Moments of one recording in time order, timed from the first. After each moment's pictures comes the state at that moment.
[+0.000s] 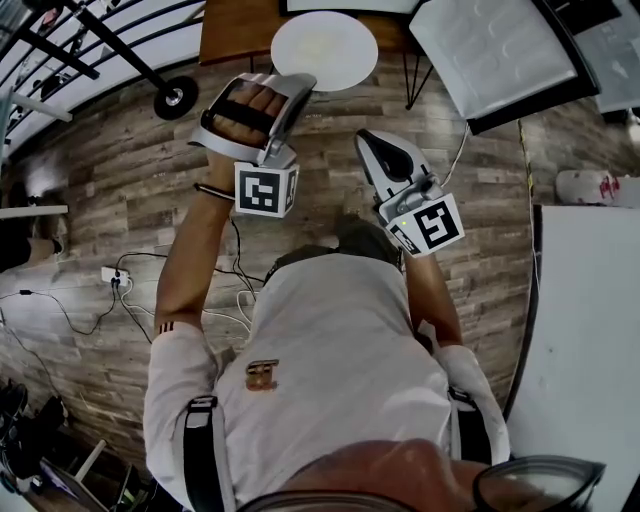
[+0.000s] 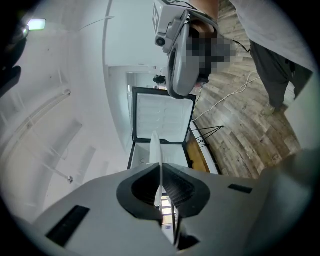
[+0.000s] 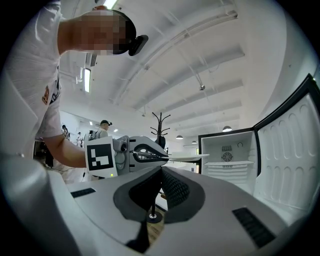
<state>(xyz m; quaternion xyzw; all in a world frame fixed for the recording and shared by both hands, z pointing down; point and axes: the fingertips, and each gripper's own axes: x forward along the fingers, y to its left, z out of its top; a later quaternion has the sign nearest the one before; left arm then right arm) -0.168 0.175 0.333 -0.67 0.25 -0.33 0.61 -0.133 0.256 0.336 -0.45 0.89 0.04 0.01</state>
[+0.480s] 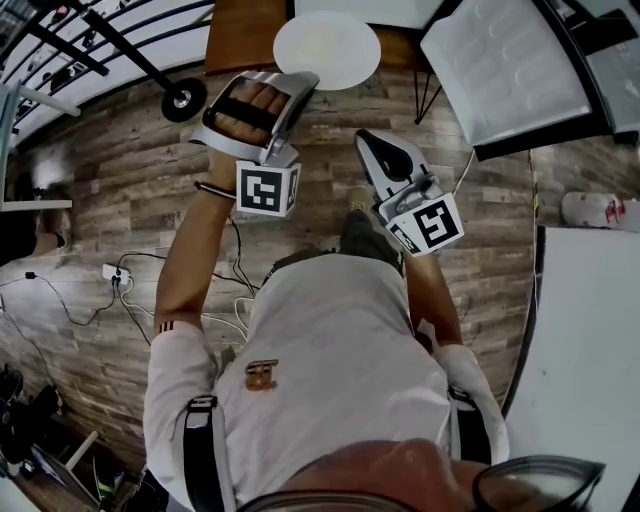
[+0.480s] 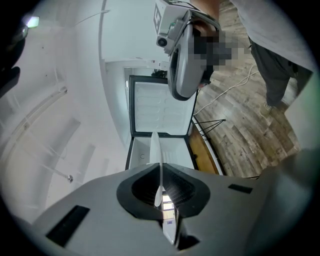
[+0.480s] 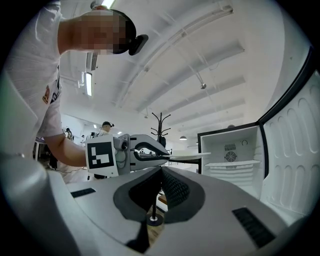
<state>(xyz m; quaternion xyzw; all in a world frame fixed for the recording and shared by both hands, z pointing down) -0.142 0.110 0.334 -0.66 0.26 -0.35 0.61 -0.107 0.188 0.341 -0.43 0.90 0.04 0.02</state>
